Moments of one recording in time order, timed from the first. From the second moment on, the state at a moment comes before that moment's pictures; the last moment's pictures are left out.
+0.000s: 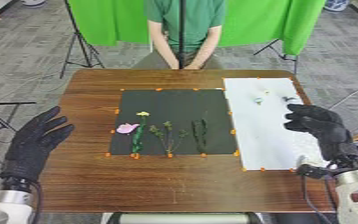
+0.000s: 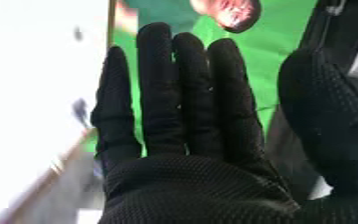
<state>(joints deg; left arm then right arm) 138.1 -51.4 -105.0 -125.1 34.4 12.9 18.0 -124.9 -55.0 103.5 -117.3 -69.2 7.9 -10.0</state>
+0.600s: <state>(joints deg) 139.0 -50.7 -105.4 -125.4 34.0 14.0 19.6 -111.1 -26.9 88.1 -100.9 -121.1 20.8 14.5</state>
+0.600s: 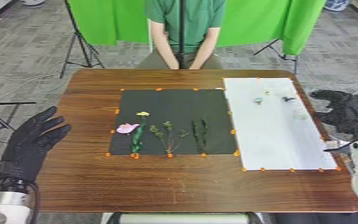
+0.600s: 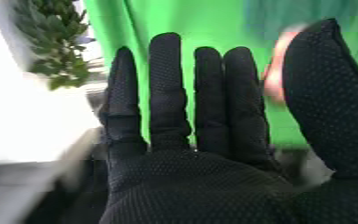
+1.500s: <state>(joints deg) 138.8 -50.1 -105.7 -125.4 34.1 14.0 19.3 -93.1 -24.9 63.4 -89.0 -136.7 20.4 19.3</state>
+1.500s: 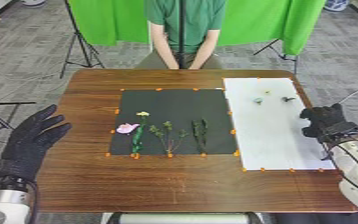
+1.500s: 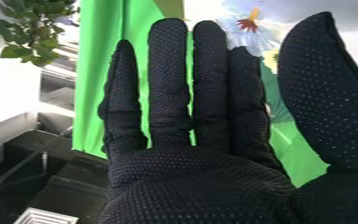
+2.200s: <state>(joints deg) 138.6 -50.0 -105.7 -125.3 34.0 13.9 19.0 -83.9 -26.6 53.2 -83.5 -136.7 32.1 20.3</state>
